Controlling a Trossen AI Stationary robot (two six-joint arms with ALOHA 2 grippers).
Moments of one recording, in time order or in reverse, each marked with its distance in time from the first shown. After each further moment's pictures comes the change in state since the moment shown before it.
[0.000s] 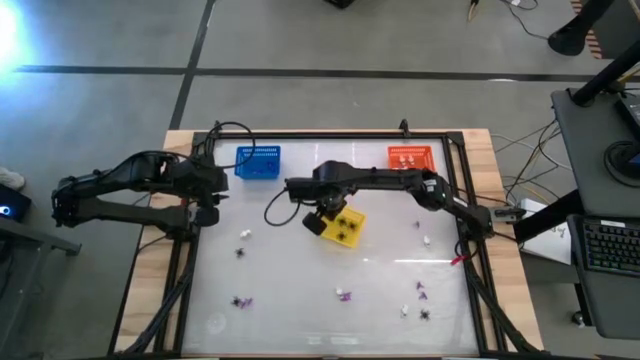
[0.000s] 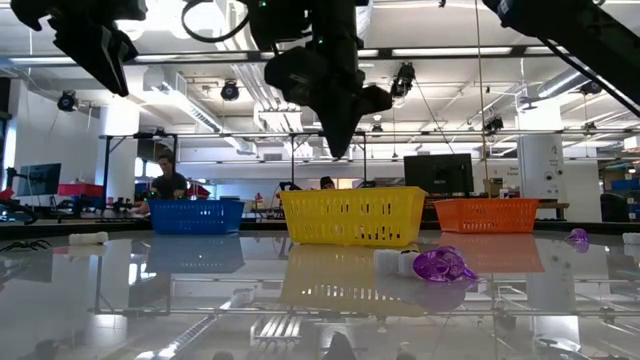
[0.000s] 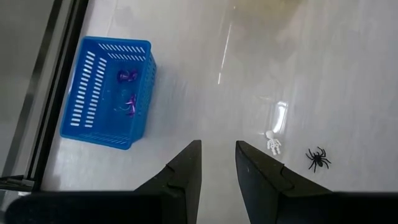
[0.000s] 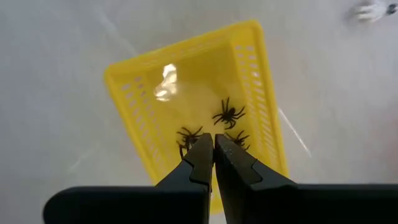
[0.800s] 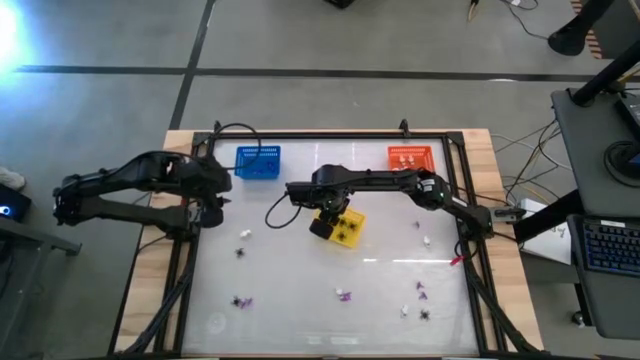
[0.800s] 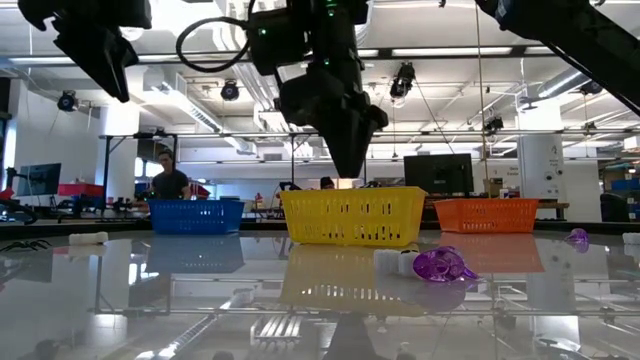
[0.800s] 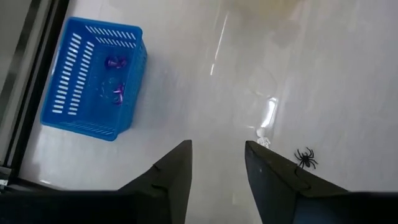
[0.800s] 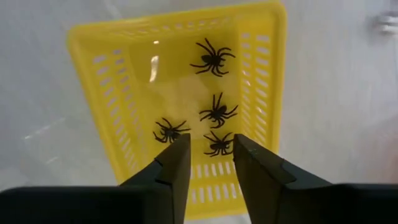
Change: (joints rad) left arm -0.001 0.047 0.000 -0.006 0.025 -0.082; right arm -0.009 0.012 -0.082 0.018 0.000 -0.192
